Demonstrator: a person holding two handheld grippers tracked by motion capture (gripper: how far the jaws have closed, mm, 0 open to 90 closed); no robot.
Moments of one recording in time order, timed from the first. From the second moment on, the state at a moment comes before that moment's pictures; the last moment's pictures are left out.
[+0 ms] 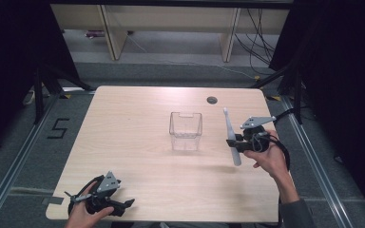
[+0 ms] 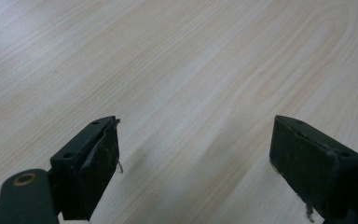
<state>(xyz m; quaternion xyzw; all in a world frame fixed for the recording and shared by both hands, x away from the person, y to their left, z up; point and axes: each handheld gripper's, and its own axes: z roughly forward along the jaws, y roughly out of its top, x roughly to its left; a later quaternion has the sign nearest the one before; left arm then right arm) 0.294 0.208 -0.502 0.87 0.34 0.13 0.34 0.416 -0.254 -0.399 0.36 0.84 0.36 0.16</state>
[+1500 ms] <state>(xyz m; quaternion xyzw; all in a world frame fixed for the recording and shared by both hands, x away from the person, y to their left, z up) 0.295 0.208 -0.502 0.87 0.33 0.13 0.34 0.444 -0.221 -0.366 0.33 0.82 0.43 0.15</state>
